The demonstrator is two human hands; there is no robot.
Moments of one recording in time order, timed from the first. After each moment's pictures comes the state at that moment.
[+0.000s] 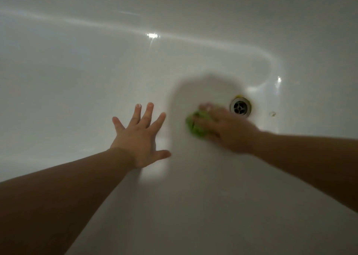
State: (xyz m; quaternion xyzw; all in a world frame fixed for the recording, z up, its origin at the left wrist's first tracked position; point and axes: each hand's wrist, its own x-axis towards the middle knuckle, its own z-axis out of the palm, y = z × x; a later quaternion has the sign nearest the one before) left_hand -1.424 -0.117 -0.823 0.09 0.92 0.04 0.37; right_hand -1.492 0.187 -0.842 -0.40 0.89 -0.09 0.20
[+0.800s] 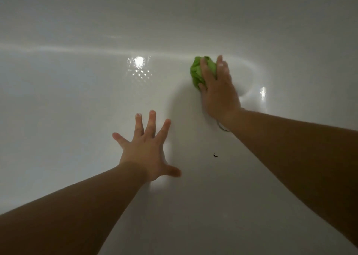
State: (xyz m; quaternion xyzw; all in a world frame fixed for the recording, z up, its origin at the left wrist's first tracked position) left_hand -1.460 -0.062 -0.834 0.07 0.92 0.06 0.38; right_hand -1.595 0.160 -0.859 -0.07 0.98 -0.15 0.06
